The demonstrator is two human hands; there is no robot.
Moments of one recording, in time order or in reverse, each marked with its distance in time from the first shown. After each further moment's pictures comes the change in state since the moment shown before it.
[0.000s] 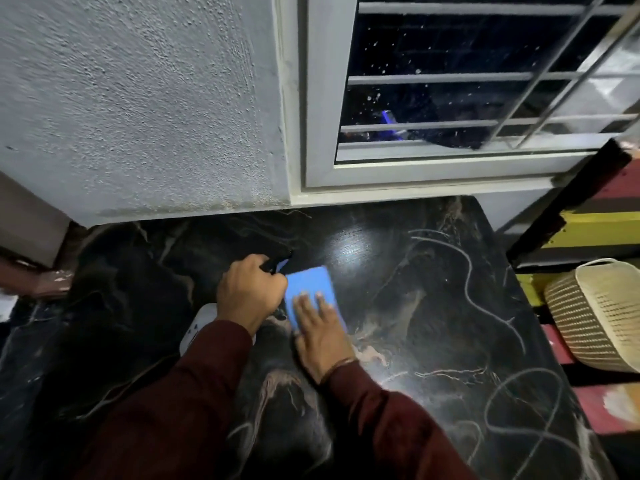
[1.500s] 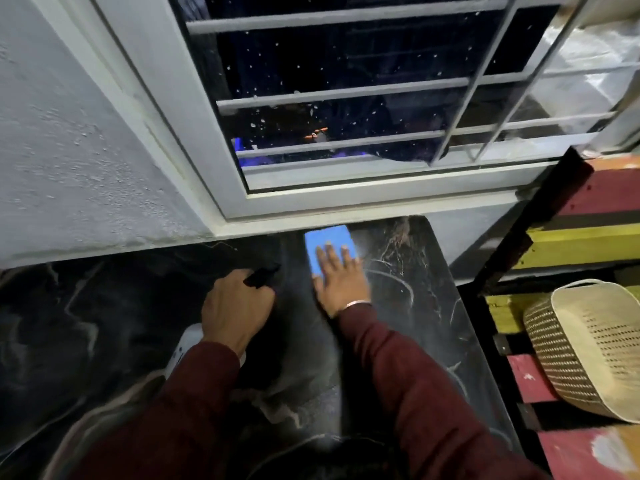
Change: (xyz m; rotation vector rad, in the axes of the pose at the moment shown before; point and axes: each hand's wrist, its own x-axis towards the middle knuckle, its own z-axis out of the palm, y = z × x) left_hand 0.017 0.134 0.103 0.042 0.036 -0.075; right_hand 0.084 0.246 -0.040 0.121 -0.044 0.221
